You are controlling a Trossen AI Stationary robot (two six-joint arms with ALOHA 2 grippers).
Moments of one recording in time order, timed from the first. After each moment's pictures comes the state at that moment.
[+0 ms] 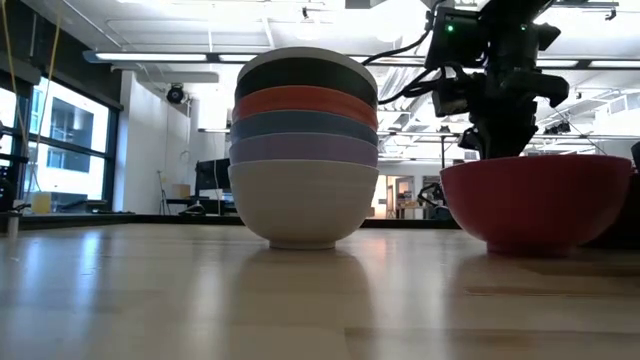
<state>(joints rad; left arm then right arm) 0.37 0.90 1.66 -1.15 0.14 0.23 -0.14 1.38 0.85 -0.78 -0.14 0.01</state>
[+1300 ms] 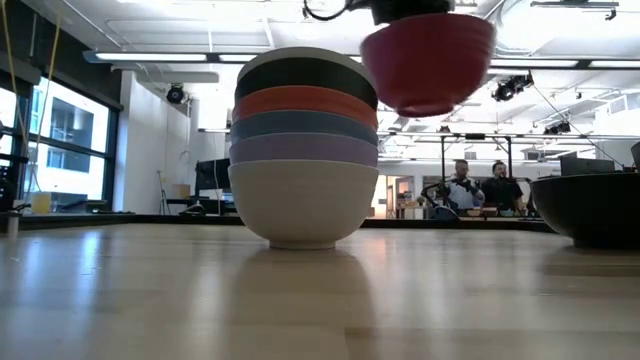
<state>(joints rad) 0.37 0.94 1.66 -1.36 -0.26 0.22 -0.27 1.71 1.82 -1.43 -0.16 -0.13</state>
